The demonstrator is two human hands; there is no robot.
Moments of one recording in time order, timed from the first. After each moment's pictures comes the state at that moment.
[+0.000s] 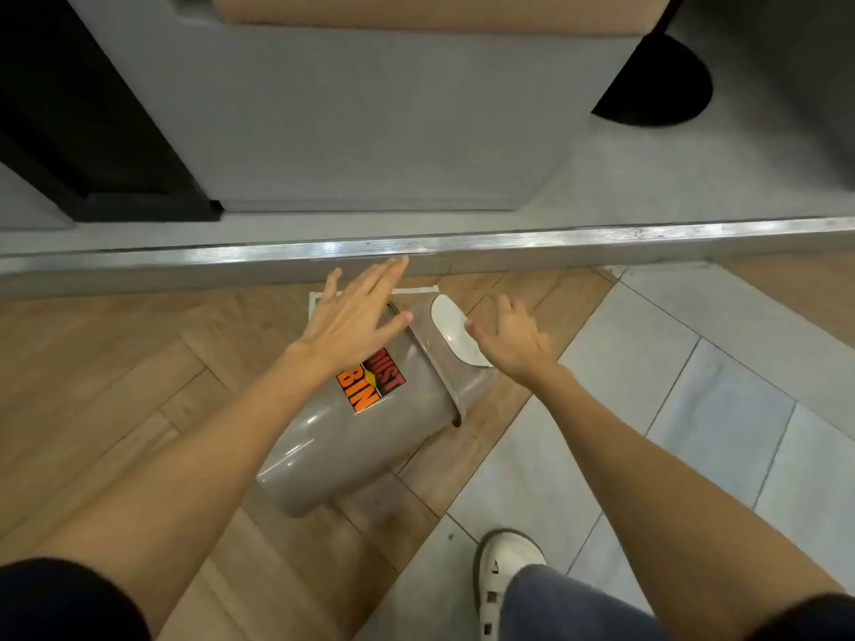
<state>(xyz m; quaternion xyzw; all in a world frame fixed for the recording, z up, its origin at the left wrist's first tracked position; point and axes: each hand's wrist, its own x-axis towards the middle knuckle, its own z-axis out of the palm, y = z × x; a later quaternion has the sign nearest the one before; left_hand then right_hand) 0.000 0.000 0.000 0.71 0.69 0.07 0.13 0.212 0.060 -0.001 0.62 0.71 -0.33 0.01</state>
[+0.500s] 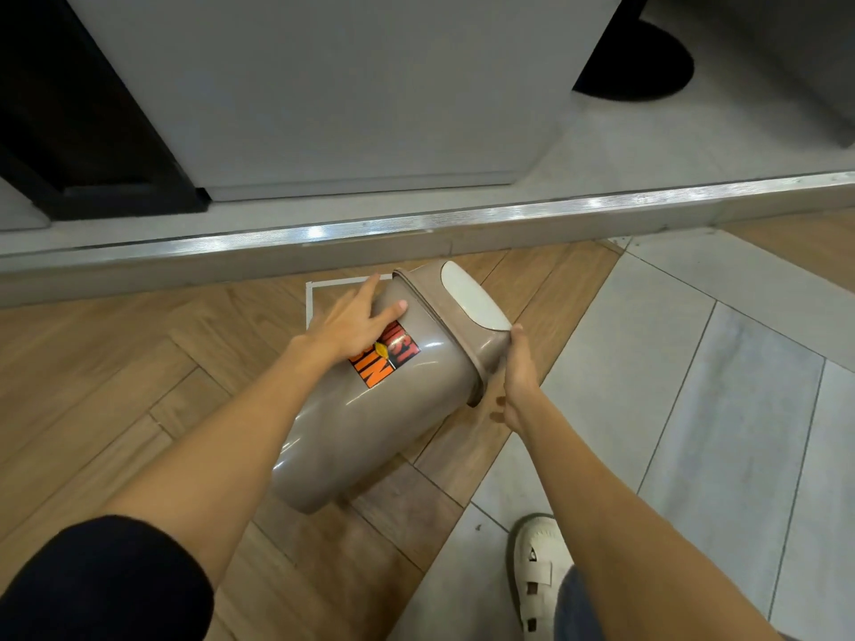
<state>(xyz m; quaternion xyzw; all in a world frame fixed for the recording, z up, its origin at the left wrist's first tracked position) -0.012 -0.016 -0.068 0.58 0.75 0.08 0.30 0.212 -0.016 -0.092 0.69 0.19 -0.65 -0.26</state>
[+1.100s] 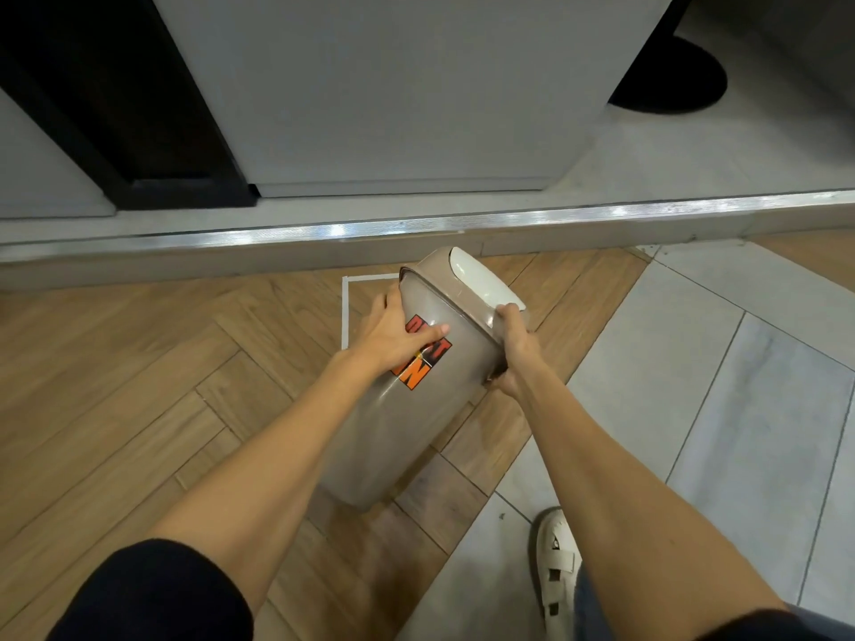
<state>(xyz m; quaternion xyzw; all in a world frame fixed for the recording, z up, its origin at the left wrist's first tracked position) 0.000 -0.057 -0.062 0.51 0.76 0.19 0.35 0.166 -0.017 -0.074 0.65 0.20 -0.67 -0.31</state>
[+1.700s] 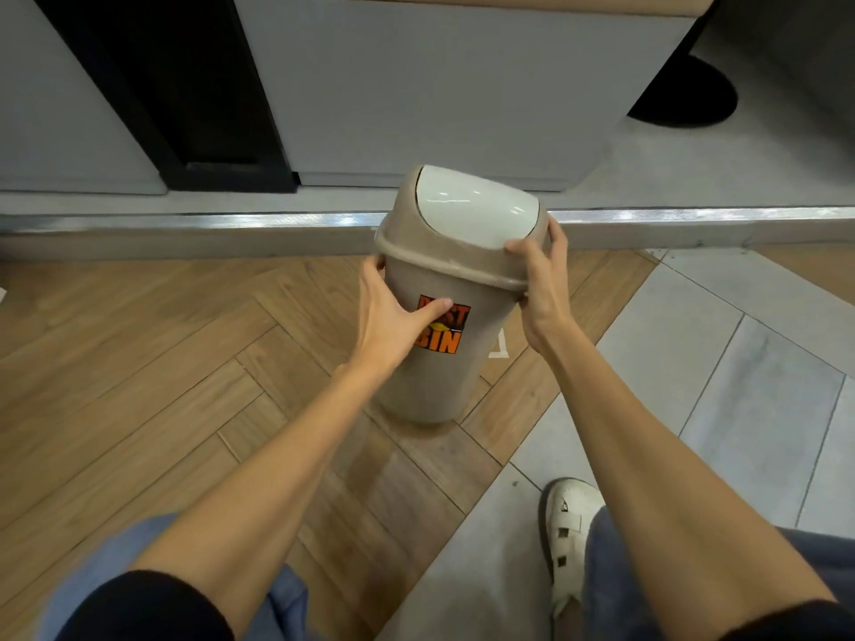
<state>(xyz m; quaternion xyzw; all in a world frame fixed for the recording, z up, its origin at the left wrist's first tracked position) -0.010 -0.131 -0.023 0.41 0.72 0.48 0.27 0.144 -0.042 0.011 0.52 0.45 -0.59 -0.43</state>
